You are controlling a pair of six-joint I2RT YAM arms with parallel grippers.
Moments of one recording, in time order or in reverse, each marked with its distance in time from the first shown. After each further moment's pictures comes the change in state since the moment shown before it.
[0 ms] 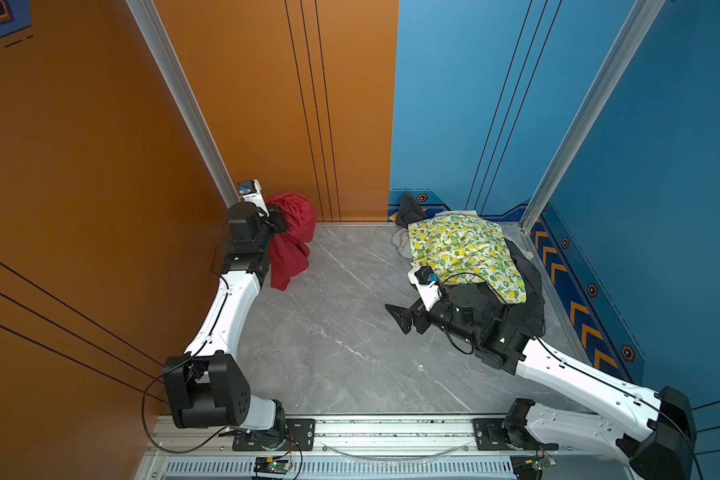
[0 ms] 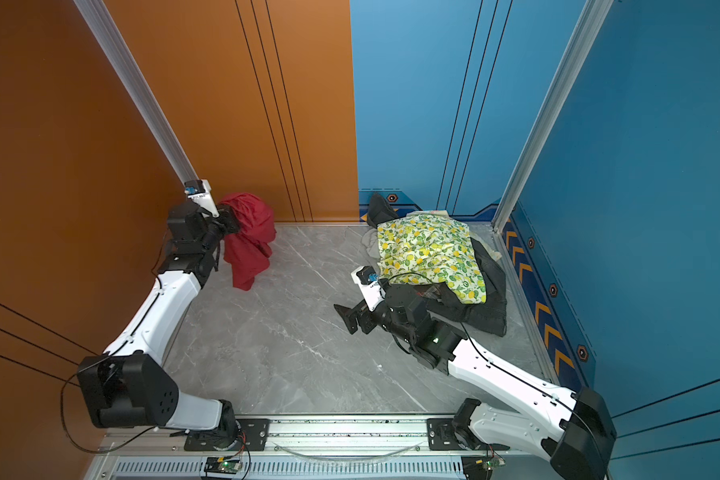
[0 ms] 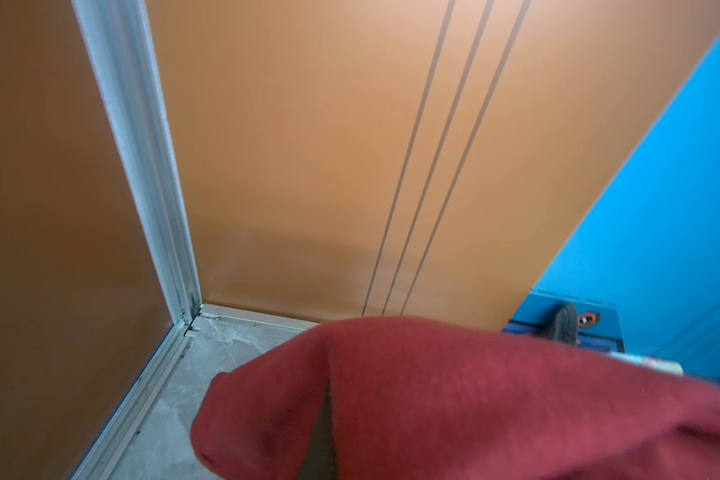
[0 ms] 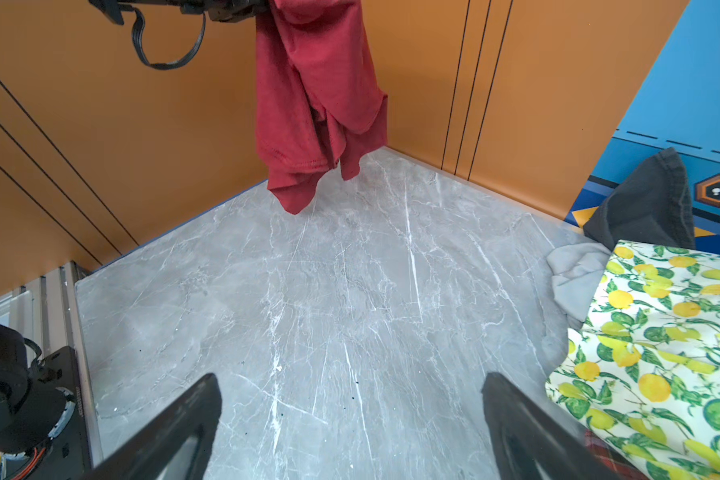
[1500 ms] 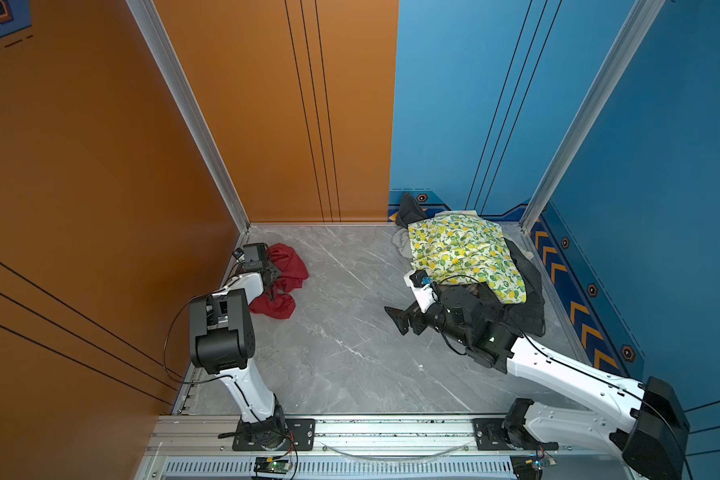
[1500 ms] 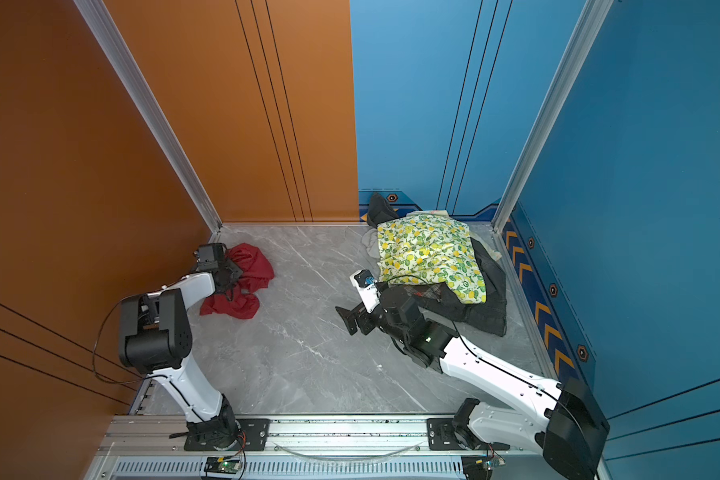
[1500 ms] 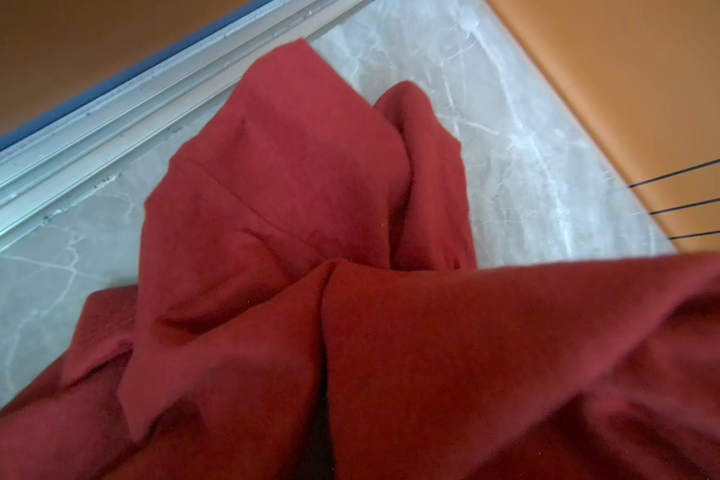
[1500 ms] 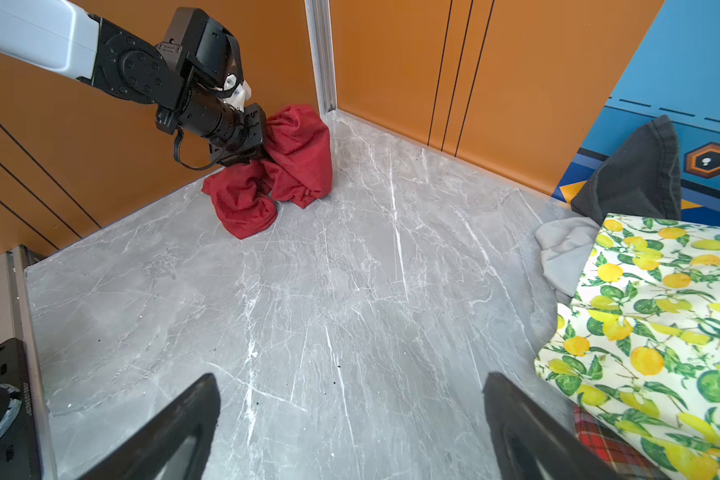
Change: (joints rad) left arm 0.104 0.378 -0.167 -0.197 -0.130 -0.395; right arm -0.018 0.040 -0.048 0.047 0.047 0.000
